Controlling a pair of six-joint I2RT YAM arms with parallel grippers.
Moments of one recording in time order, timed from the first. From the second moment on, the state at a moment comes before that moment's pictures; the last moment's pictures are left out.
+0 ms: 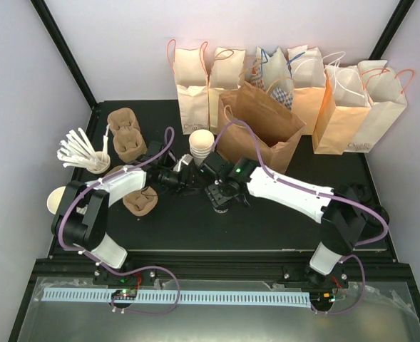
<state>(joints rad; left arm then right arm) -0.33 1.57 0.87 -0.33 0.97 -0.59 0.97 1.70 1.40 -0.95 0.18 0.36</state>
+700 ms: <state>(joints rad) -0.39 1.59 0.86 -0.30 1.00 -0.59 0.98 1.63 1.28 -0.81 0.21 0.37</state>
